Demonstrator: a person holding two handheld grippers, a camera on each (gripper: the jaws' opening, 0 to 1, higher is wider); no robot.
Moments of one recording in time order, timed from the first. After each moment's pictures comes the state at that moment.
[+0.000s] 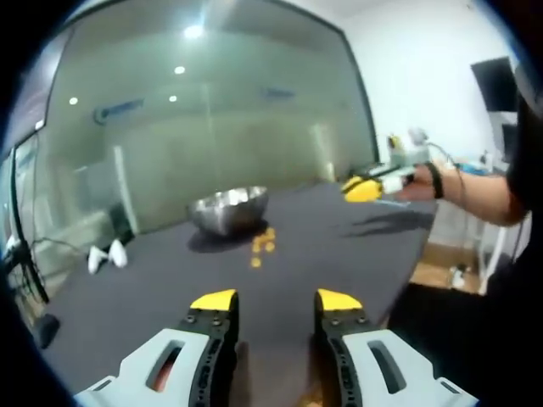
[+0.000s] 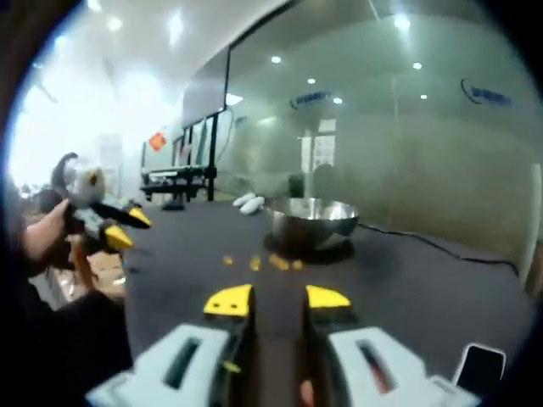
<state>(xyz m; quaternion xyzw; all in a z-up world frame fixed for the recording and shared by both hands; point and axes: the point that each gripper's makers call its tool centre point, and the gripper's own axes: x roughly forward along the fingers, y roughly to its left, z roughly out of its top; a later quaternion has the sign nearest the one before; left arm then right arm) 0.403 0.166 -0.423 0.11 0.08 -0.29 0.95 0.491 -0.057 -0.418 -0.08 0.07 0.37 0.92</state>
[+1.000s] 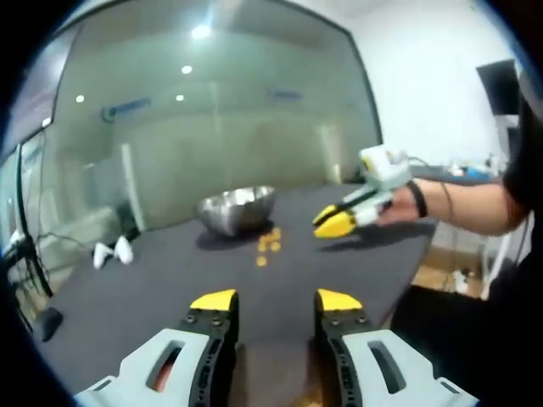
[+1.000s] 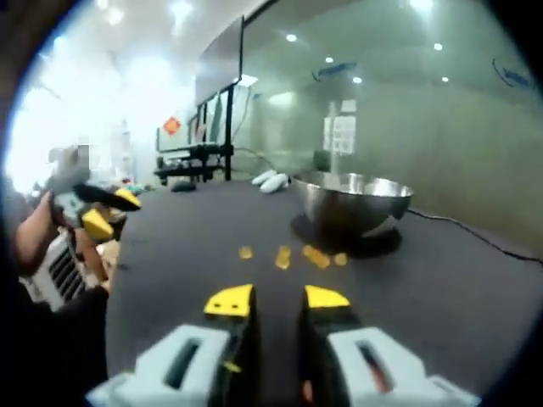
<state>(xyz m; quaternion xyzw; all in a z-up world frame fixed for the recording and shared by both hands) 0.403 0.172 -0.423 0.10 0.09 -0.28 0.95 0.538 0.042 -0.456 -0.09 0.12 0.43 0.89</state>
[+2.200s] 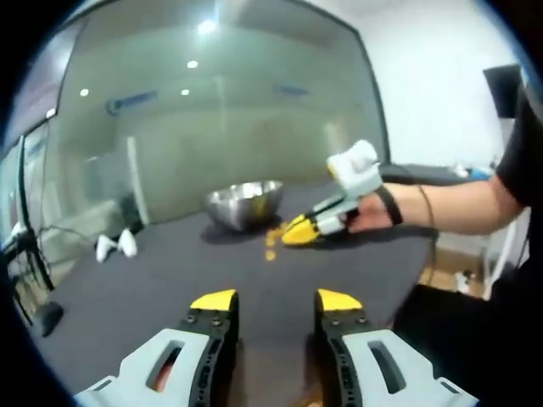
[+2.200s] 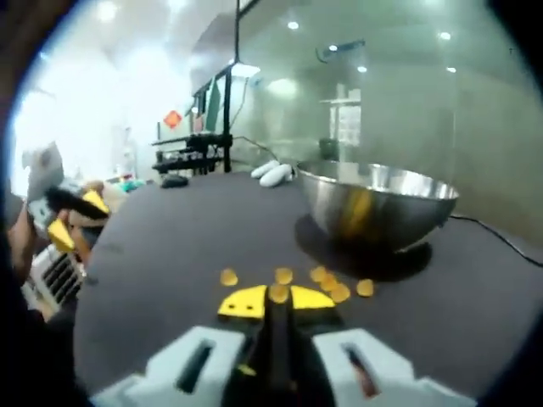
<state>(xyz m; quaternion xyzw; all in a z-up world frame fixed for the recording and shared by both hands) 0.410 0.186 -0.427 0.10 0.10 -0.26 0.95 0.573 0.075 -0.467 -0.09 0.14 0.43 0.89</state>
